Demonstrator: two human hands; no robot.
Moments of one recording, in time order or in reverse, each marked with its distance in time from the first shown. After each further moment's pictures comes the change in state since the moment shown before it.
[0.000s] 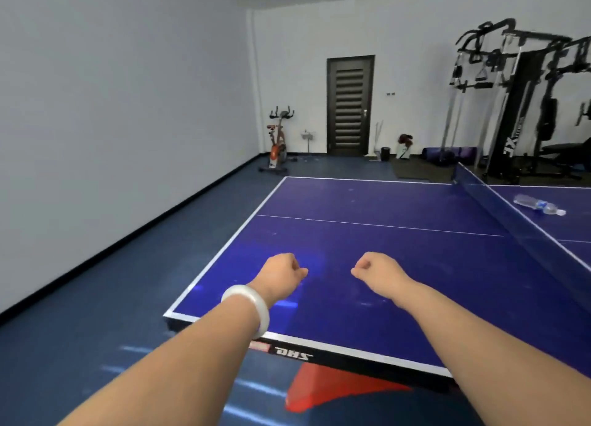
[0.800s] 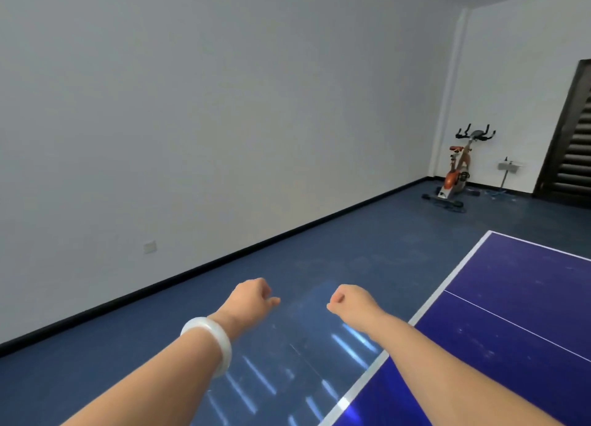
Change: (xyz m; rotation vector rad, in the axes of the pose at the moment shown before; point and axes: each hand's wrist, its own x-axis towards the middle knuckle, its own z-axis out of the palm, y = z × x) left_hand 0.193 -0.418 -0.282 0.031 0.369 -0.563; right_hand 0.333 -0.403 0.380 -0.120 -0.511 -0.508
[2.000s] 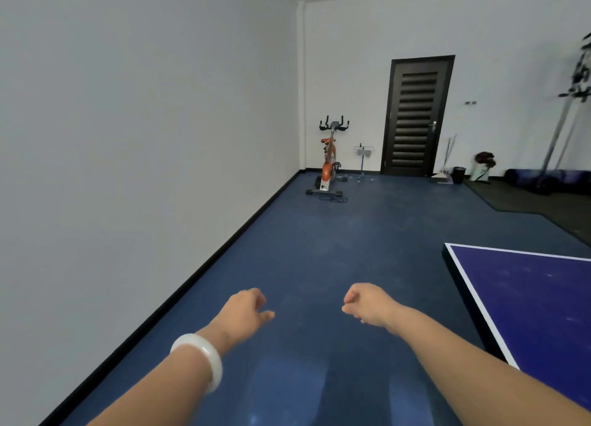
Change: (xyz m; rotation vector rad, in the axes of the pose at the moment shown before) left_hand 0.818 0.069 0.017 0.024 -0.377 0.454; right_hand 0.676 0.039 -0.139 0.123 0.274 0.461
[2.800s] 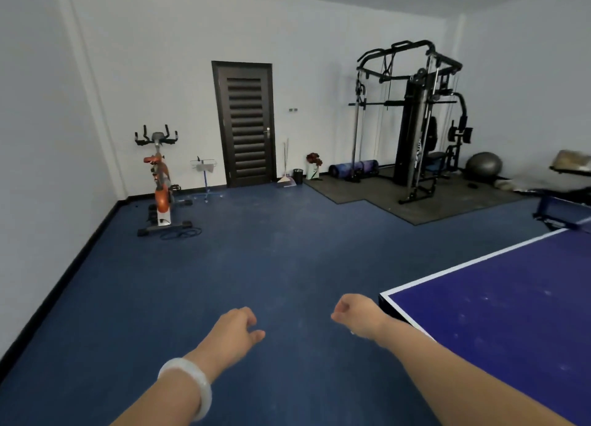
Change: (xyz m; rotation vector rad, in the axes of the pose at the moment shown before) left_hand 0.697 0.179 0.062 0.104 -0.354 0.553; right_hand 0.511 0.082 -0.199 0.083 0.339 0.547
